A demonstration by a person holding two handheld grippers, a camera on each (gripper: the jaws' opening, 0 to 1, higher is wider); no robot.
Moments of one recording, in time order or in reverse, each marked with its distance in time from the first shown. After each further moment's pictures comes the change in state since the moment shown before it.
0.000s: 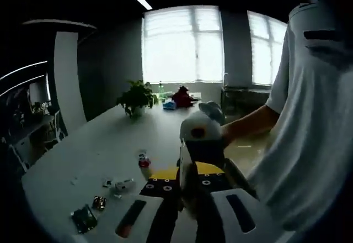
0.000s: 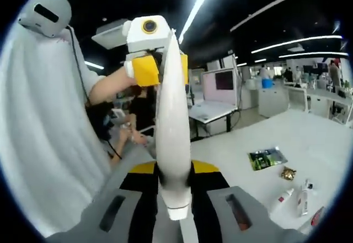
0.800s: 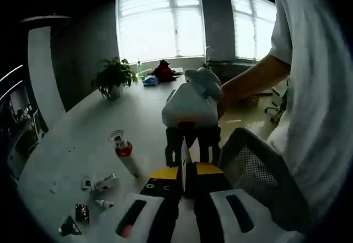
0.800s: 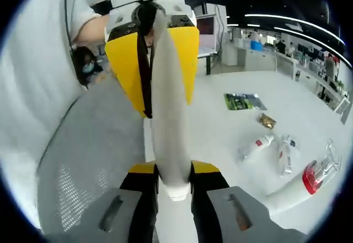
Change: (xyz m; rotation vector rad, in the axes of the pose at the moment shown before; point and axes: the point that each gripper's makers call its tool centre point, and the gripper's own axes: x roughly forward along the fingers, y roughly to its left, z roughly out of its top) left arm 0.116 0.009 -0.084 0.036 0.132 -0.151; right arm -0.034 -0.068 -0.131 -0.010 0.381 -0.095
